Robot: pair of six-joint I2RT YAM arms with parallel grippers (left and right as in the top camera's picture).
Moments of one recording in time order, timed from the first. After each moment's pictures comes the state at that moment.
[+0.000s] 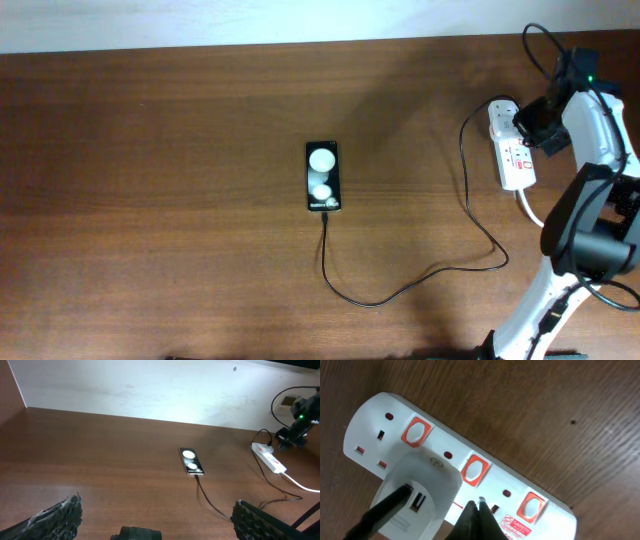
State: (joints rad) left arm -0.16 0.02 1.52 -1.69 -0.01 -0.18; right arm -0.33 2.15 1.75 -0.91 0.04 0.71
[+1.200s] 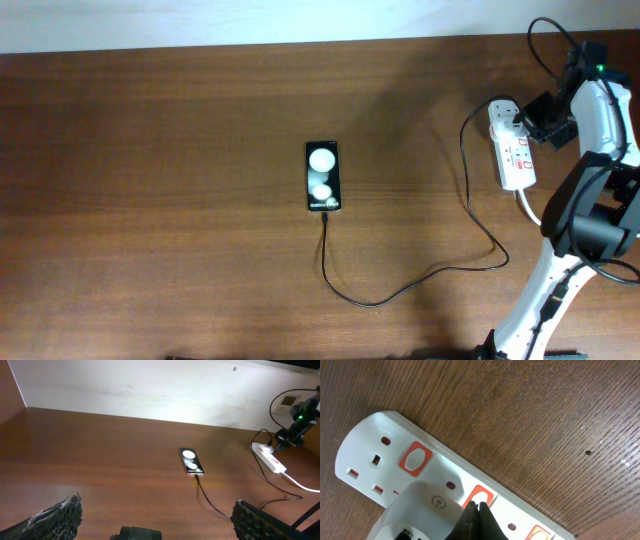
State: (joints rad) left arm -0.16 0.02 1.52 -1.69 -0.01 -0.18; right arm -0.37 2.31 1.97 -1.03 -0.02 0.62
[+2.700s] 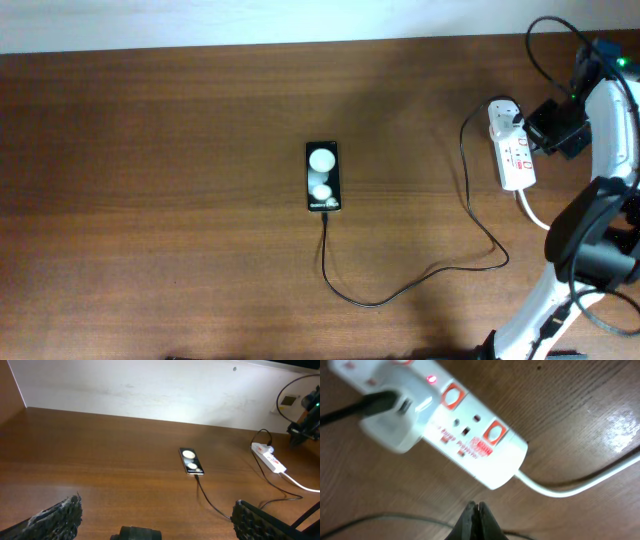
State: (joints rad) left arm -0.16 0.02 1.52 -1.69 -0.01 -0.18; right arm -0.35 2.09 1.91 -1.30 -0.03 0.54
